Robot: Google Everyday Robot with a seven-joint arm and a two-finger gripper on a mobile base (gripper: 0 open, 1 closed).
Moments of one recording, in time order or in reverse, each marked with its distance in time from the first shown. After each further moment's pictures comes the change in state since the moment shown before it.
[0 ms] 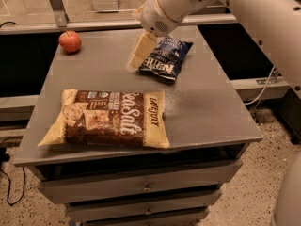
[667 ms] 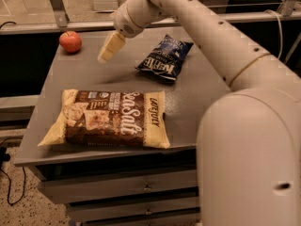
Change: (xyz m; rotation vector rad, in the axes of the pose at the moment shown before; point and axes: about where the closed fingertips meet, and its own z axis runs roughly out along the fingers) arm -0.029 -0.075 0.112 0.048 -0.122 0.064
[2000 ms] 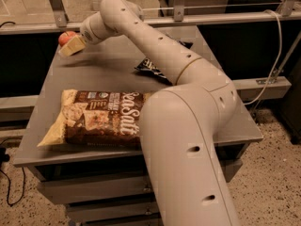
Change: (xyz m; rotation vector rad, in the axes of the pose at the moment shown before) arm -0.043 -0.049 0.150 0.136 -0.115 0.309
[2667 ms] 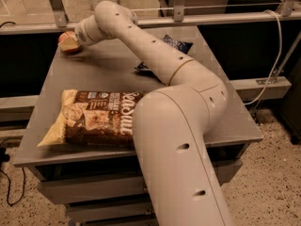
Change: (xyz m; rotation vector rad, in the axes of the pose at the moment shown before) arm -0.007 0.001 0.024 0.012 -0.042 0.116
